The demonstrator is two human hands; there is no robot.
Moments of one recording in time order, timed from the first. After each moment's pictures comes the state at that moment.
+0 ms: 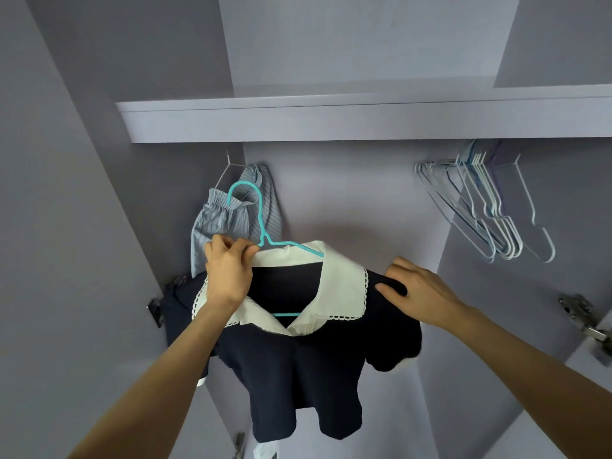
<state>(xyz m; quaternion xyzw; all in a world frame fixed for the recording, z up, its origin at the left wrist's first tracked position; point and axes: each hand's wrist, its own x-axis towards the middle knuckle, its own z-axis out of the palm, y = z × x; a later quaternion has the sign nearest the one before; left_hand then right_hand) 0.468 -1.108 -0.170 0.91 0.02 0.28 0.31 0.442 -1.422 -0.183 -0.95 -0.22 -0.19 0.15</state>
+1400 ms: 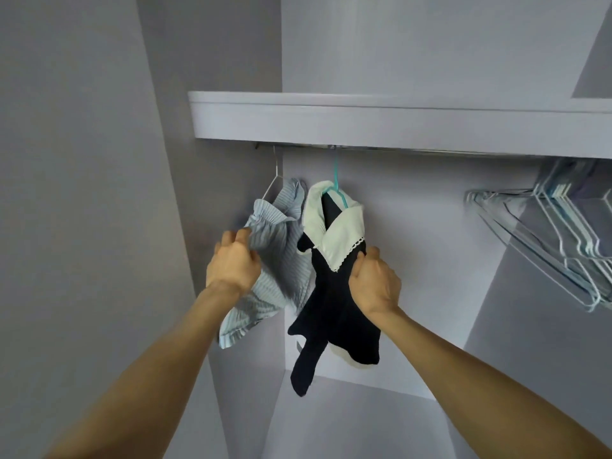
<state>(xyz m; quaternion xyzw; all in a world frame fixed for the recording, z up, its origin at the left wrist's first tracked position) 0.527 -1.008 -0.161 0.95 0.07 0.19 0.24 0.526 -1.222 -0.181 -0.94 0.03 -0.24 0.23</state>
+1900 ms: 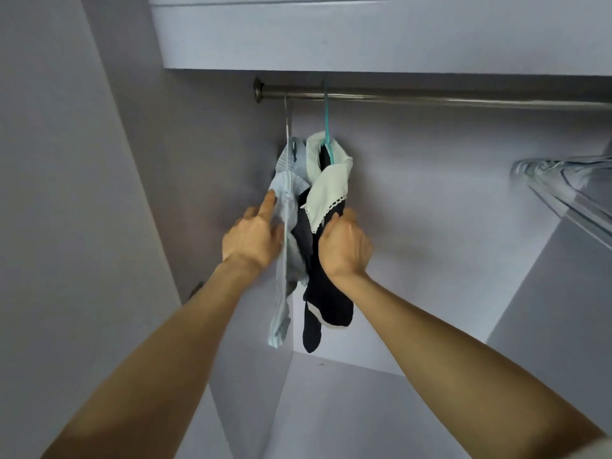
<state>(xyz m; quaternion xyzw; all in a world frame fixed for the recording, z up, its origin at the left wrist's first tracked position) 0.598 -1.015 -0.190 0.97 0.04 0.17 0.19 0.610 -1.147 -0.203 -0.92 0.05 -0.24 0.30</state>
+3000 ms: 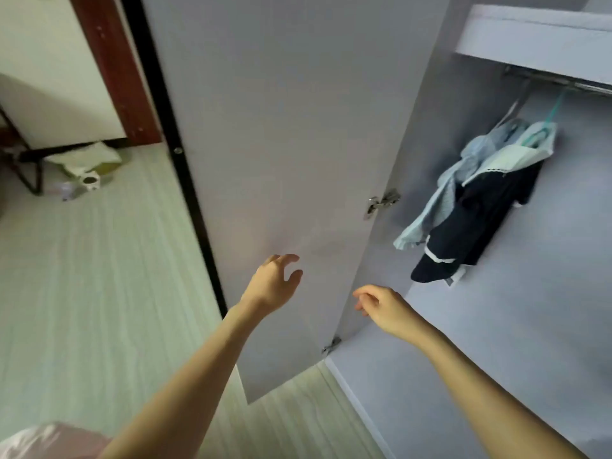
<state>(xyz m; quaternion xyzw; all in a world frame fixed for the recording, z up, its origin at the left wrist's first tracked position) 0.224 -0.981 -0.262 0.87 0.32 0.13 0.35 0.365 -1.159 -0.263 -0.84 -0.37 0.27 0.28</state>
